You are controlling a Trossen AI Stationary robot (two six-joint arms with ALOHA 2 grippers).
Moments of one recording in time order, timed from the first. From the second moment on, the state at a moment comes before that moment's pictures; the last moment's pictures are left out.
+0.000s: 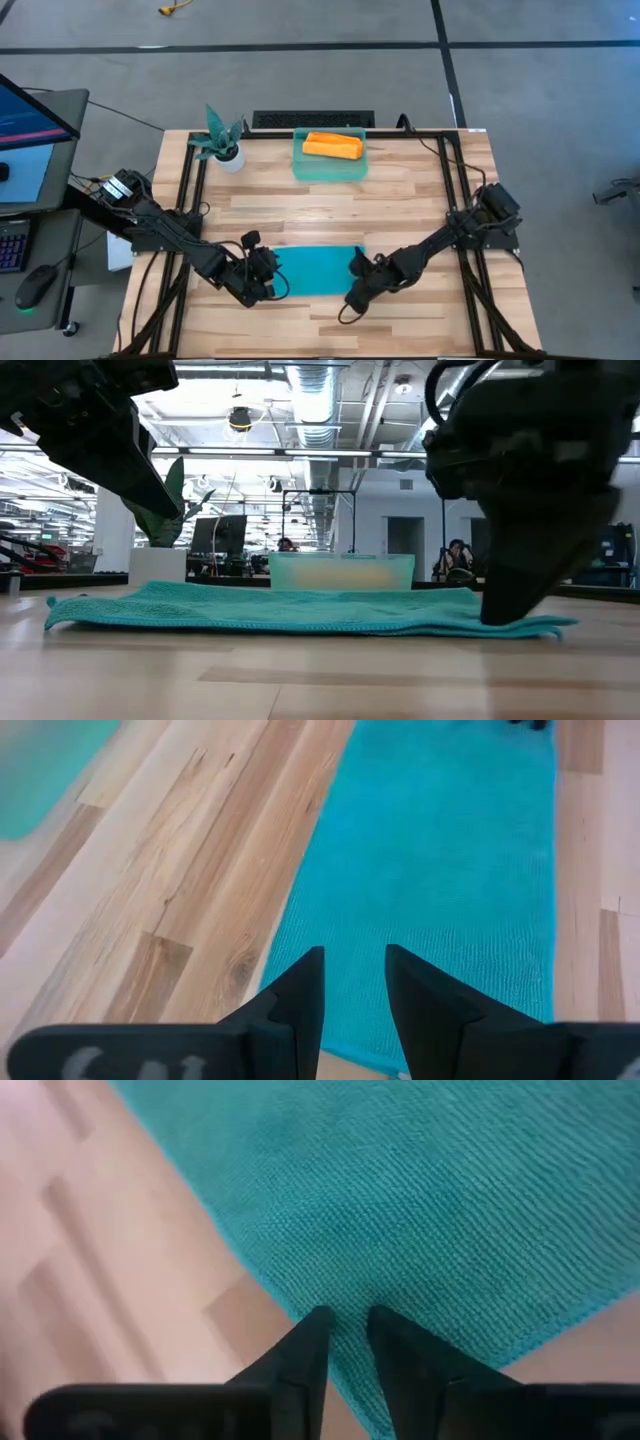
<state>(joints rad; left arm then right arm) -0.64 1.54 0.83 -0.39 -0.69 -0.76 0.50 1.89 1.01 -0.33 0.15 1.13</state>
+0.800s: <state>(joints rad) -0.64 1.54 0.83 -0.39 -0.69 -0.76 0.22 1.89 1.17 -0.70 0.45 0.84</state>
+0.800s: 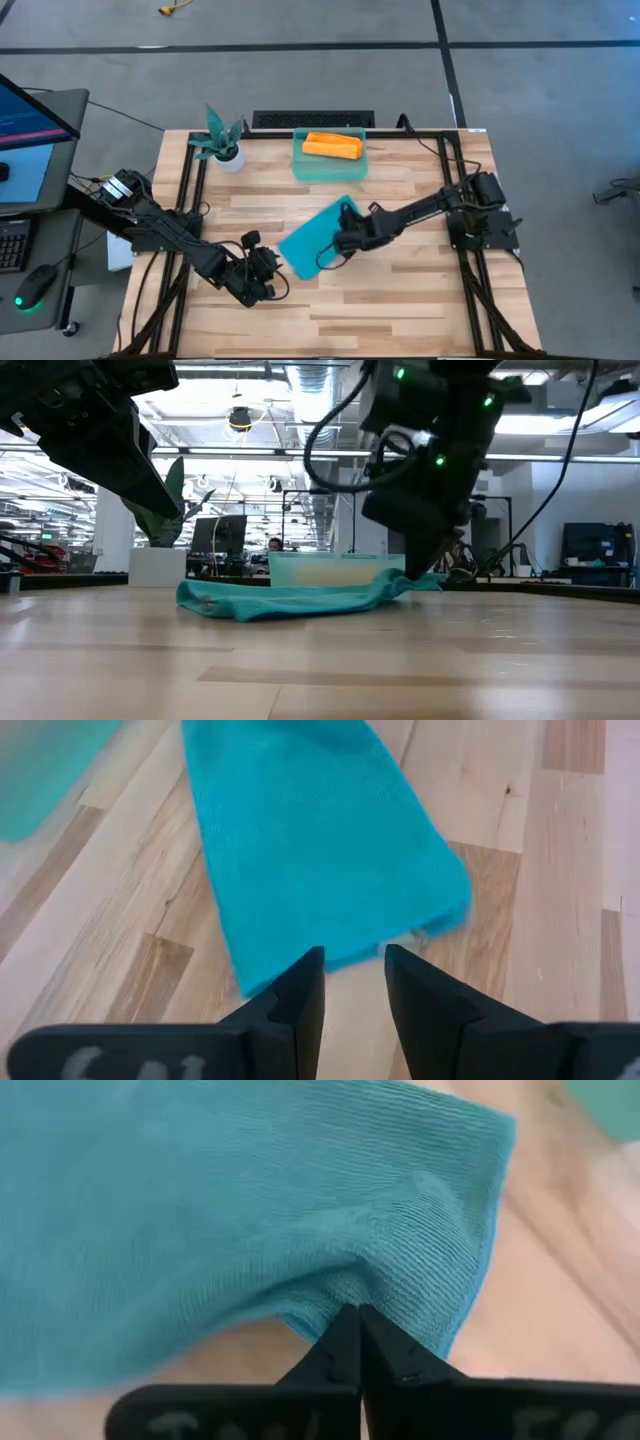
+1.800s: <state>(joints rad) -0.43 1.59 0.83 -0.24 -0.57 -0.53 0.29 1.86 1.22 -0.80 0.44 0.83</state>
